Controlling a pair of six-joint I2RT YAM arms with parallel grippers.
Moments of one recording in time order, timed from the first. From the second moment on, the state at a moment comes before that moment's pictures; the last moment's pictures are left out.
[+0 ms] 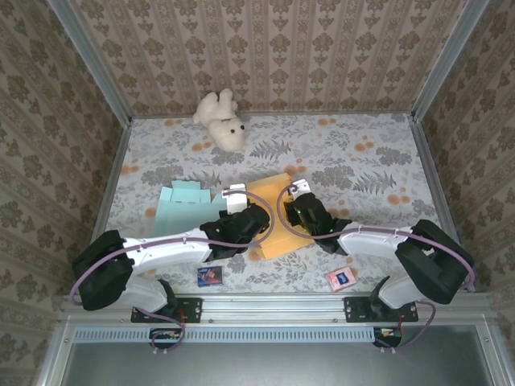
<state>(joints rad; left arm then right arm) -1.11 1.37 0.73 -0.10 -0.87 -0.77 0.74 1.46 0.59 0.30 0.39 0.19</state>
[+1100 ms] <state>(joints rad) -1.11 1.36 0.73 -0.12 -0.88 -0.82 0.74 1.52 0.63 0.30 0.43 0.31</state>
